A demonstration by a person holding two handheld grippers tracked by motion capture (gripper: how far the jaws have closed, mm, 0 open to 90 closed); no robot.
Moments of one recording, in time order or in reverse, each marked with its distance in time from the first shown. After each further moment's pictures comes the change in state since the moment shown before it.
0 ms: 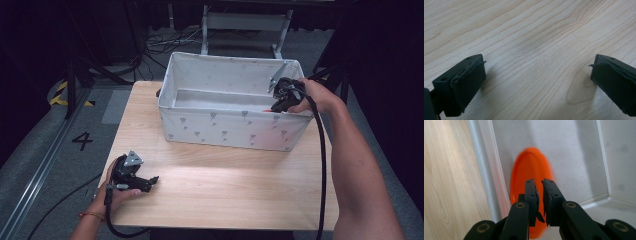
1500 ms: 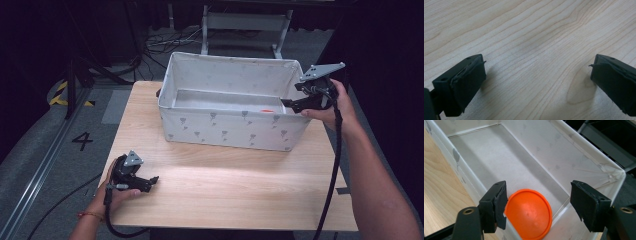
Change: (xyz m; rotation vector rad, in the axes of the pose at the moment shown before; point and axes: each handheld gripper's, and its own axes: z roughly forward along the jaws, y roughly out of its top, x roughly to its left) left arm 0.000 0.000 0.000 0.000 -0.003 0.003; right arm 0.049 -0.047 -0.061 -0.435 -0.376 0.372
